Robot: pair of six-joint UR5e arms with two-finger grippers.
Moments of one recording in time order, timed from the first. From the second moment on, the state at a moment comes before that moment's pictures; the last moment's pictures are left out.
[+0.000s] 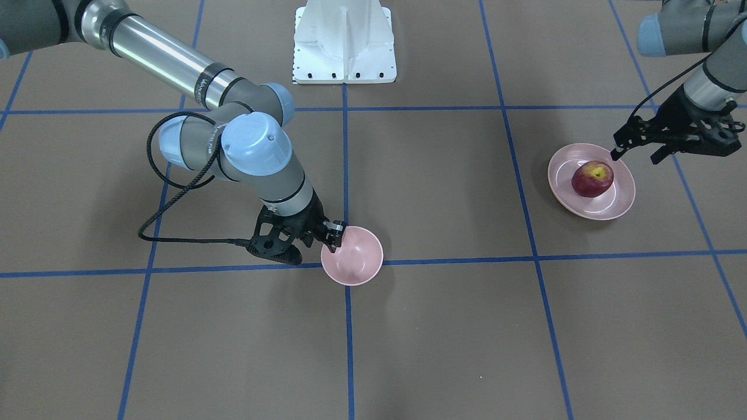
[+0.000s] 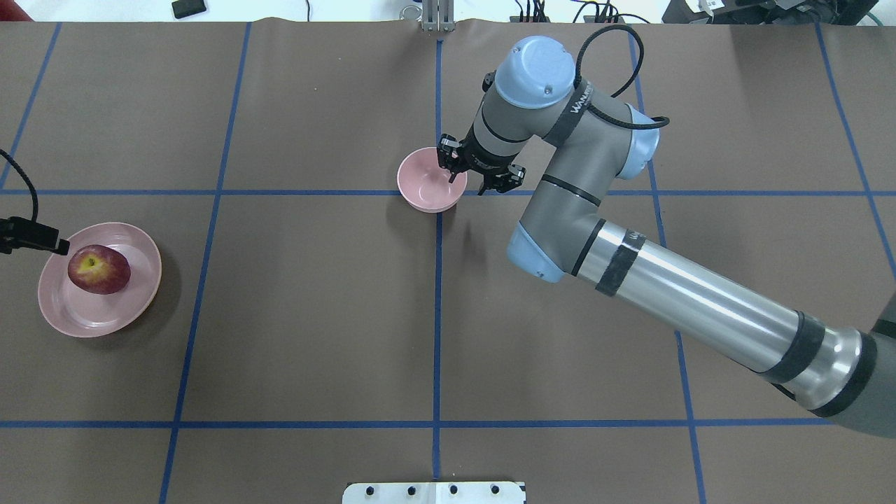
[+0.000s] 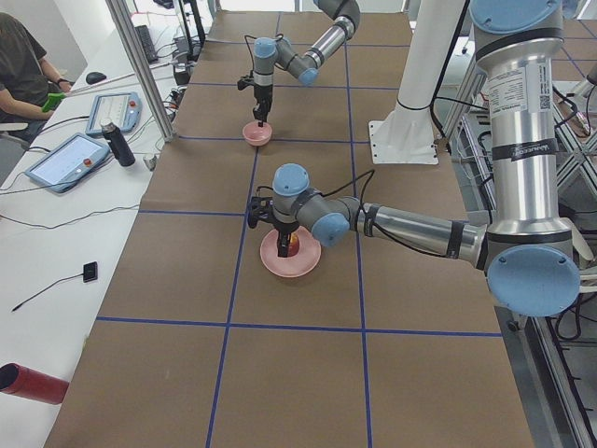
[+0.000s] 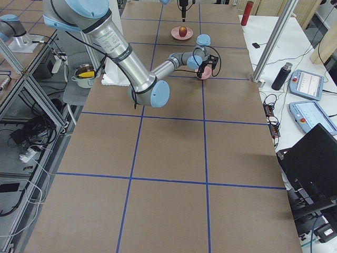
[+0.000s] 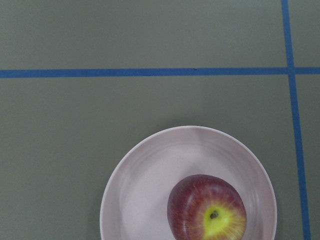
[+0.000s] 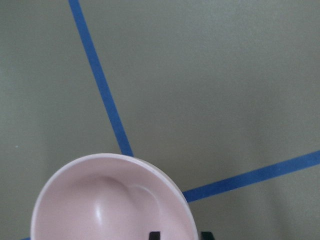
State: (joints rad) left arm -1.03 -1.46 -1.83 -2.09 -2.23 -0.75; right arm 0.71 -0.78 1.31 -1.19 2.06 1.48
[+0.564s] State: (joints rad) left arm -0.91 -1.50 -1.79 -2.10 -2.12 -0.79; right arm 0.77 -1.09 1.56 -1.19 2.11 1.34
